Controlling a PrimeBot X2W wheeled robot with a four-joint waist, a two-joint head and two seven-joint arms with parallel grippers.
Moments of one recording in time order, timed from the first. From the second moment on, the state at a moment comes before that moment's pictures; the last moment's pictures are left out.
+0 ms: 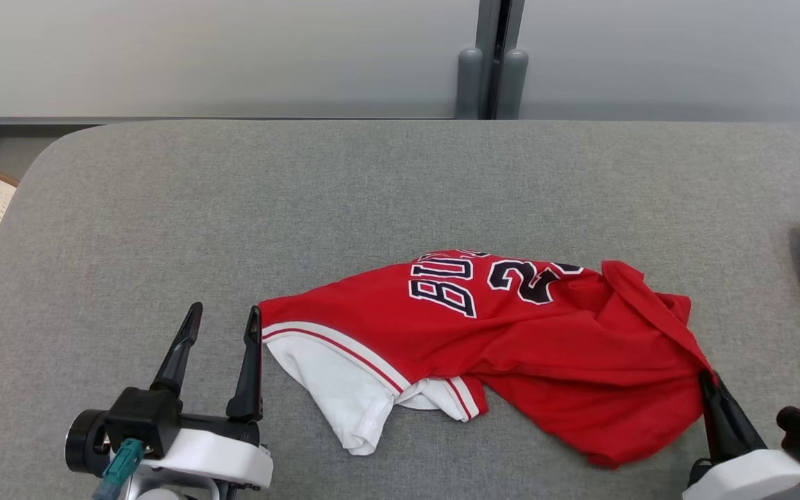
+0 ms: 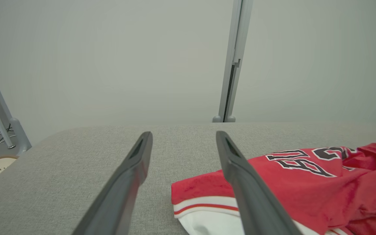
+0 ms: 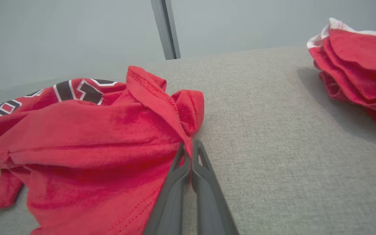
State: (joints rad) left arm -0.06 0.15 -0.23 0.11 -0.28 0.08 -0.26; right arm -0.01 -0.15 0.03 0.32 0.27 0.13 -0.11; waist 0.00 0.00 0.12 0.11
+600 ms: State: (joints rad) left arm -0.06 0.14 -0.20 0.14 -0.26 0.06 -0.26; right arm -0.01 -0.19 -0.01 0.30 0.42 0.13 -0.15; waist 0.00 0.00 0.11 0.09
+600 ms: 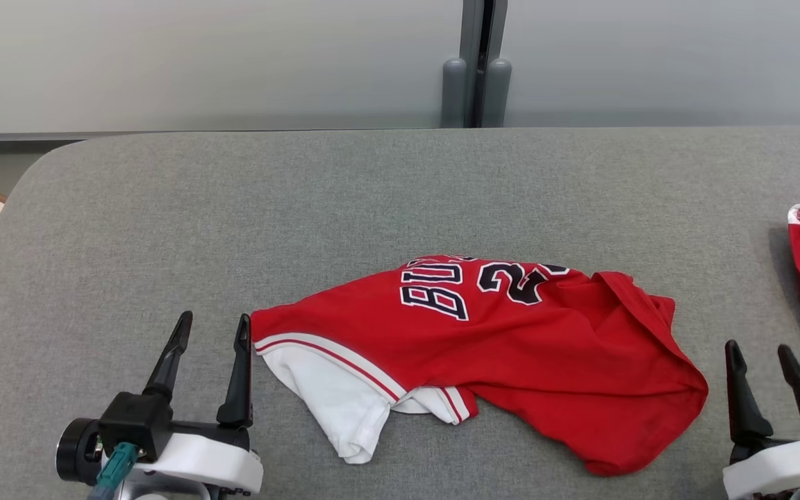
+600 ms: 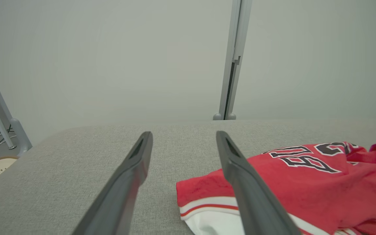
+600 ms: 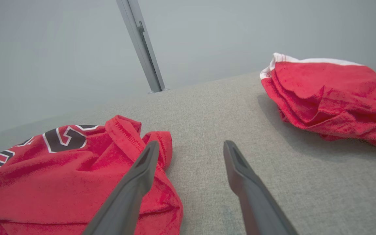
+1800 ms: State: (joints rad) left arm 0.08 0.15 -0.19 0.18 -0.26 0.05 -0.26; right arm 0.15 -0.16 0.06 -0.06 0.17 0.13 -0.05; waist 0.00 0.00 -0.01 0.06
